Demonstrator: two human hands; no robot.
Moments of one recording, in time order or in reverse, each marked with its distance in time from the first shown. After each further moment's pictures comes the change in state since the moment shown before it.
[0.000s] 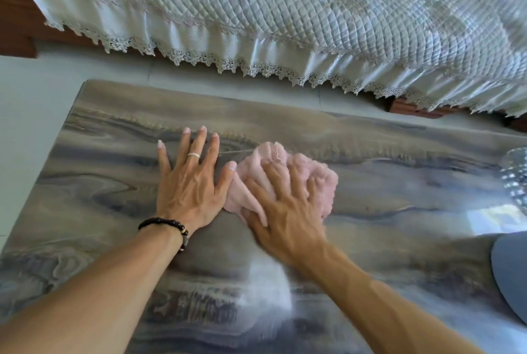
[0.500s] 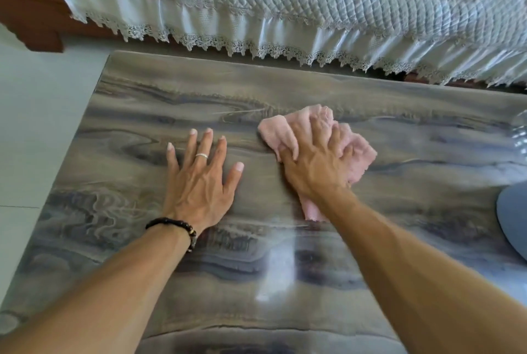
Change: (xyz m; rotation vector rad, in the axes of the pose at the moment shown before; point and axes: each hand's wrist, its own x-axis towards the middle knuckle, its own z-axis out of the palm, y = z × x) left_hand -0.082 0.004 -0.006 0.043 -0.052 -0.003; right_hand -0.009 0.012 -0.008 0.159 0.009 0.404
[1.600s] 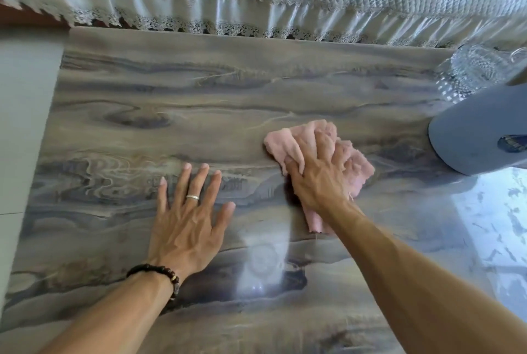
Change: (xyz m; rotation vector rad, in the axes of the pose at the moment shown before) left_hand -0.129 -0.020 0.020 -0.061 -0.138 0.221; right_hand -0.137 0.024 -0.003 0.039 -0.011 0.206
